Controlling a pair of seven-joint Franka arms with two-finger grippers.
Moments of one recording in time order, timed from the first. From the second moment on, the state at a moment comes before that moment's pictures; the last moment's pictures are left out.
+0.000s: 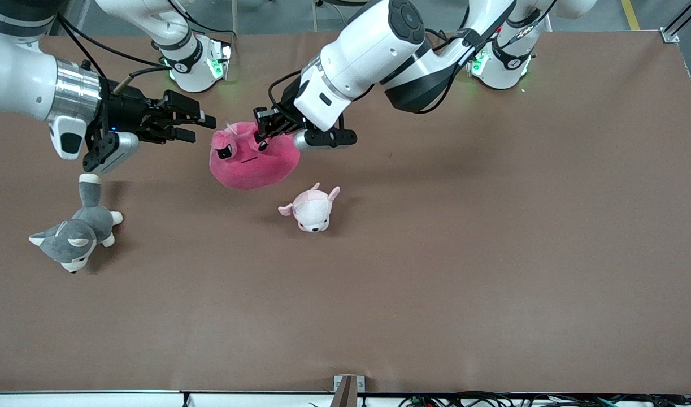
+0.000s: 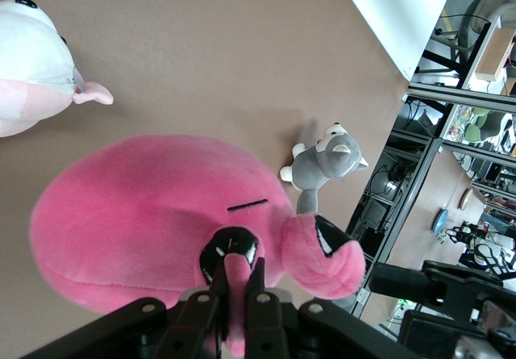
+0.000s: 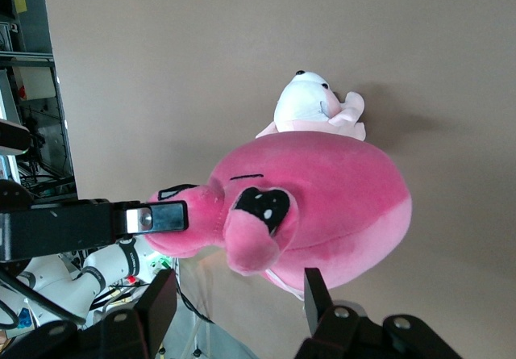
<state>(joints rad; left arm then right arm) -0.56 0.48 -0.41 -1.34 -0.38 2.44 -1.08 0.18 0.02 0.00 -1.65 0.67 1.57 0.03</state>
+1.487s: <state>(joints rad) -0.57 0.48 -0.41 -1.33 -0.38 2.44 -1.08 0.26 0.07 0.00 -1.65 0.58 1.63 0.03</state>
